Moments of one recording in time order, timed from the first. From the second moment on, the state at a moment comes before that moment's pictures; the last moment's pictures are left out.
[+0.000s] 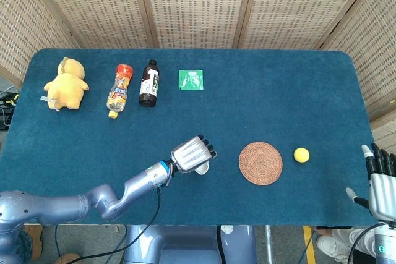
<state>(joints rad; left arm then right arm) -1.03 -1.70 -0.19 -1.38 1.42 0.76 0.52 0.02 -1.14 0.13 -1.71 -1.34 1.53 -0.28</state>
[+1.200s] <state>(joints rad) -0.68 -1.13 -0.14 -1.84 1.23 1.13 0.35 0.04 -1.16 0.10 -1.72 -1.39 1.51 -0.32</state>
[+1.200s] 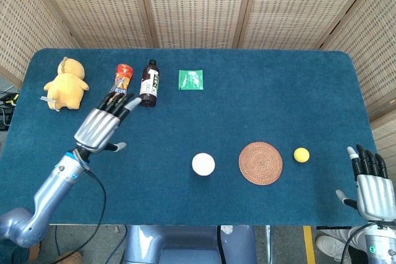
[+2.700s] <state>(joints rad) -0.33 -1.06 -0.04 -1.86 1.24 1.29 0.22 0.90 -1.46 0.21 -1.63 -1.09 0.61 -0.41</state>
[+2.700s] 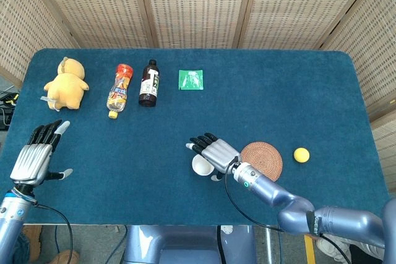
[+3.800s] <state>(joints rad) -0.32 -1.06 -0.05 -1.88 1.28 1.27 0.25 0.78 -1.25 0.12 -1.71 -1.20 0.81 -0.21</state>
